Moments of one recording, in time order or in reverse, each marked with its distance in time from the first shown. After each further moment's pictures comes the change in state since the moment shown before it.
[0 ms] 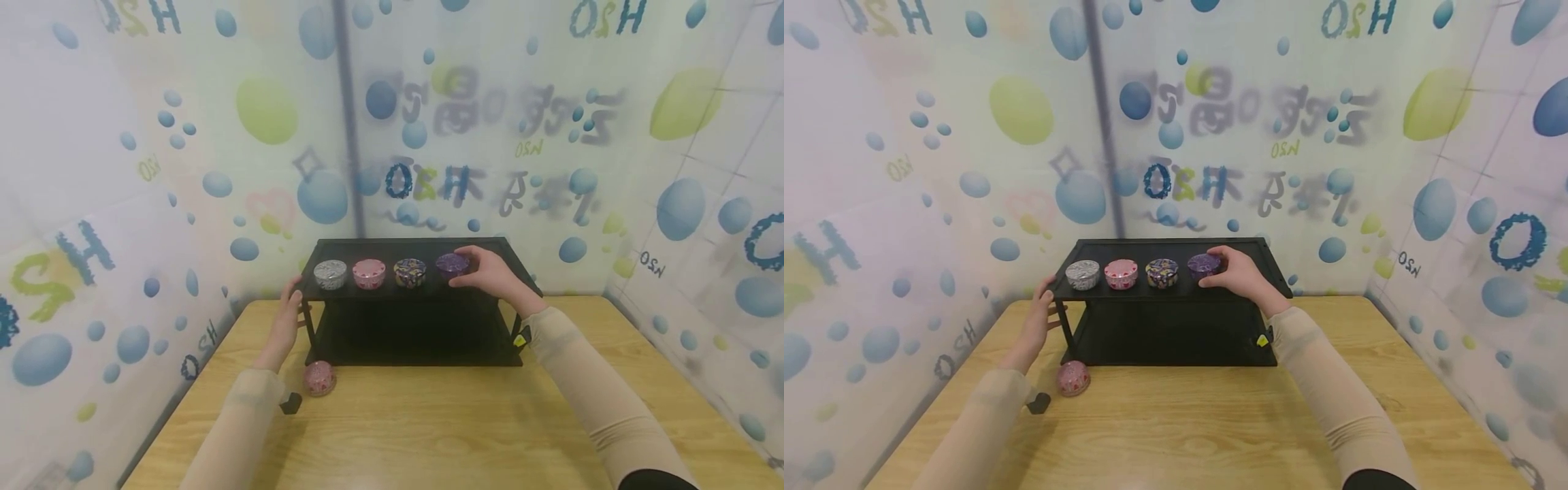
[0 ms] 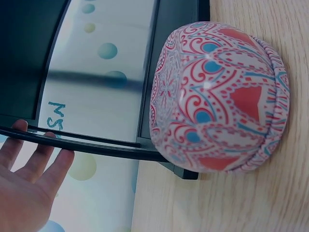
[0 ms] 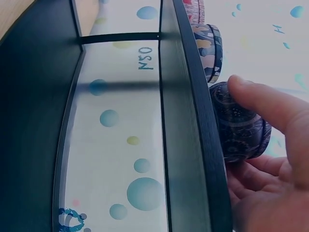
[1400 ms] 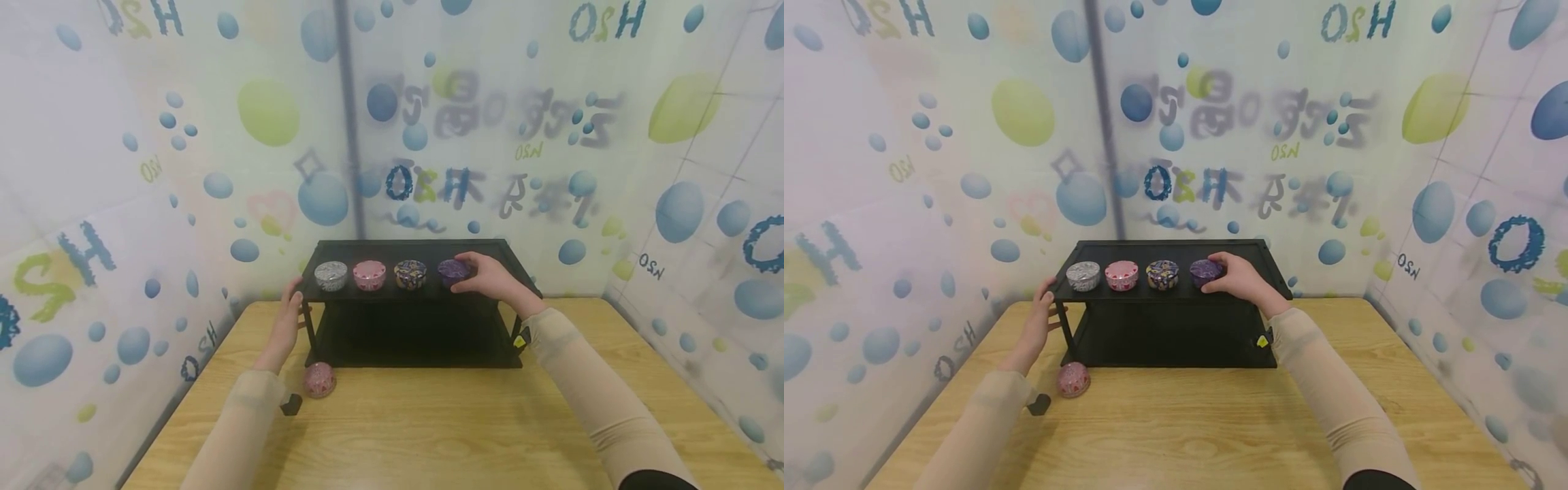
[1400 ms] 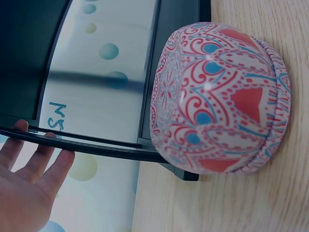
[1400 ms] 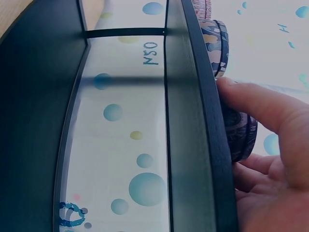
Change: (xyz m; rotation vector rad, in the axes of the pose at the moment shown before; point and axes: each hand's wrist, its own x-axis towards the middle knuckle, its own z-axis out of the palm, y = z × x) left_hand -0.001 0.000 -0.001 0.014 0.002 0.020; right_hand 0.002 0.005 0.002 -0.029 -0.060 -0.011
